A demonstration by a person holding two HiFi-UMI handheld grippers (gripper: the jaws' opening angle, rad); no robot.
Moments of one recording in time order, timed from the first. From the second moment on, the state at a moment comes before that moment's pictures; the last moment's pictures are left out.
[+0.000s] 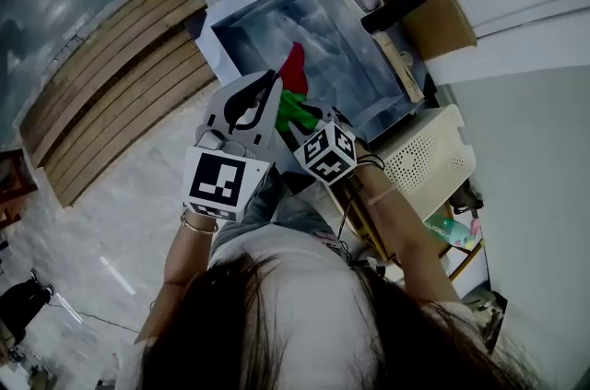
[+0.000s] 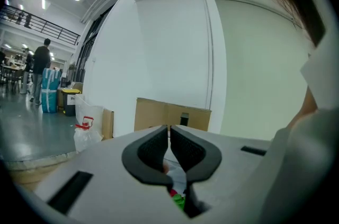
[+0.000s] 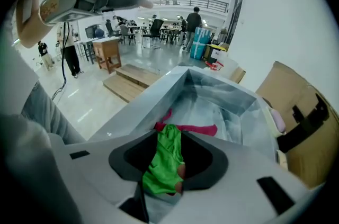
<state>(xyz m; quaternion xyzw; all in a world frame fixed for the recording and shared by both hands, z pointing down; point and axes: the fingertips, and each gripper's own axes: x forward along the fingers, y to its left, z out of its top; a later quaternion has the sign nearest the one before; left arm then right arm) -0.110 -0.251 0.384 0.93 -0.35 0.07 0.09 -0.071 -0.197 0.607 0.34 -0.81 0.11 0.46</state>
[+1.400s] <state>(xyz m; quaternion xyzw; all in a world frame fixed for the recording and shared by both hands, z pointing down) -0.122 -0.277 0.439 0.91 -0.37 0.09 0.15 -0.062 -0.196 0.731 0.16 -0.74 0.30 0.58</state>
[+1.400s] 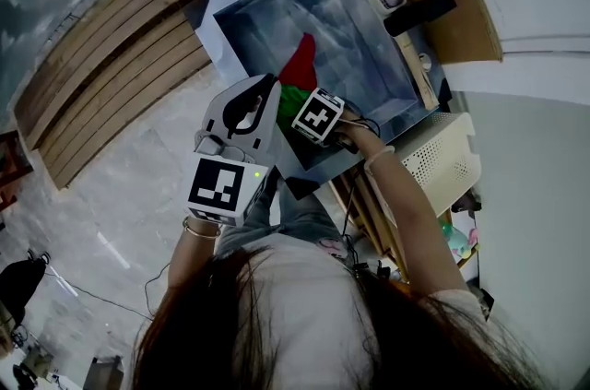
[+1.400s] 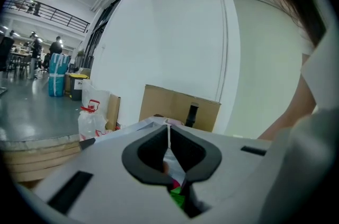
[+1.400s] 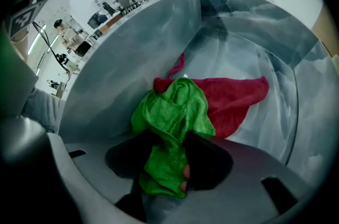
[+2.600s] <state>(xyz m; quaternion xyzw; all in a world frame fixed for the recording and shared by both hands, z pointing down) -0.103 -0.251 0.414 0.90 -0.40 0.08 0.14 -0.047 -0.192 0.640 0.28 -0.81 0.29 0.41</state>
